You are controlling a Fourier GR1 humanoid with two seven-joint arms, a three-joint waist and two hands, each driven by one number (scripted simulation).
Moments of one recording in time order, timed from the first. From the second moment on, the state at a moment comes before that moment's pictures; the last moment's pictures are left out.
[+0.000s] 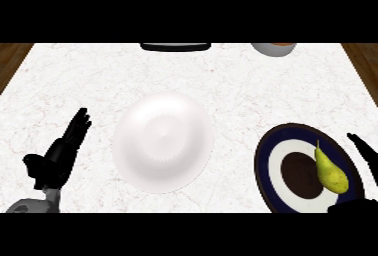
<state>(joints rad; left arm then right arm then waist) -0.05 0.39 -0.15 -1.34 0.24 0.11 -0.16 0.19 -0.53 -0.01 -1.80 0.47 0.14 0.46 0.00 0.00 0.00</state>
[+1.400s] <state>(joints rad) -0.06 0.29 -0.02 -1.32 0.10 0.01 -0.15 0.02 -0.42 -0.06 -1.39 0.70 0.12 0.16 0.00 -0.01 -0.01</state>
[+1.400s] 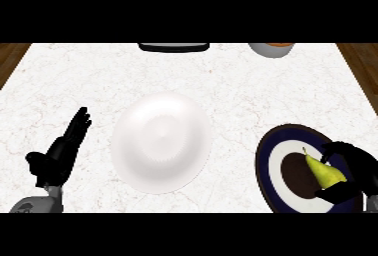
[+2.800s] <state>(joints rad) -0.04 0.27 0.02 -1.34 0.08 -0.03 -0.14 0.28 -0.28 0.17 -2.25 0.94 0.01 0.16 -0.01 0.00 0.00</state>
